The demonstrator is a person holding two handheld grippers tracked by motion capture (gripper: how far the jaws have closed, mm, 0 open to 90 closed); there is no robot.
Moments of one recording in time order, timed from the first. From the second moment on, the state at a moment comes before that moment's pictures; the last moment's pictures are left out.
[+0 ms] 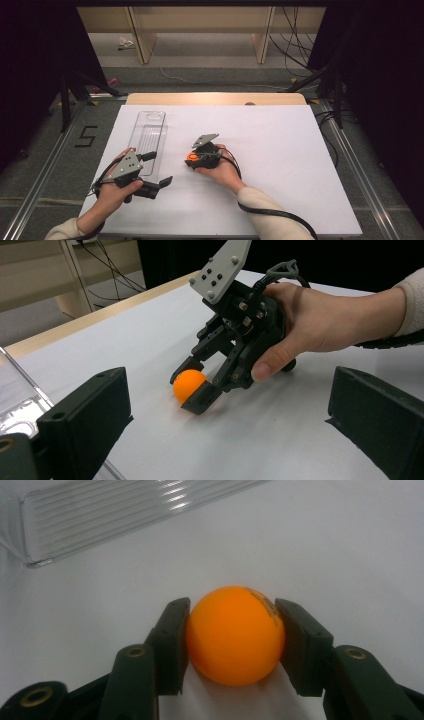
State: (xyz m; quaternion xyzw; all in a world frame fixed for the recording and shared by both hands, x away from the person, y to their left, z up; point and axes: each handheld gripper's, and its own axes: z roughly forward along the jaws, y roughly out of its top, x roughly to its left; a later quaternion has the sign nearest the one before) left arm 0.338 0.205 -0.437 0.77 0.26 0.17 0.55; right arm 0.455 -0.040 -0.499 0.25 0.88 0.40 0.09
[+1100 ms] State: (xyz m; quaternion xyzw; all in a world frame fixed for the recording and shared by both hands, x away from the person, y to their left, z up) left arm 0.338 0.206 -0.437 0.77 0.26 0.17 0.55; right arm 0.455 -0.051 -0.477 0.25 0.86 0.42 0.10
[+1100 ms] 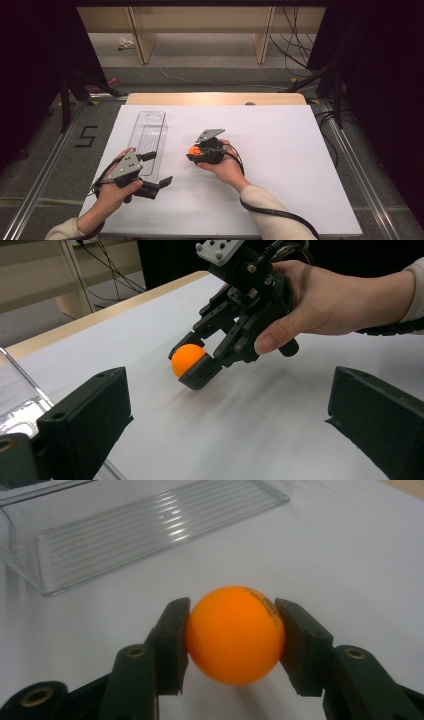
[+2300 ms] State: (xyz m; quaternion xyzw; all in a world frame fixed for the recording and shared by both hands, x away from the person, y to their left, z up) left arm 0.338 0.205 -0.437 0.77 0.26 0.17 0.55; right arm 0.459 -0.058 -0.457 0.26 0.85 0.44 0.11
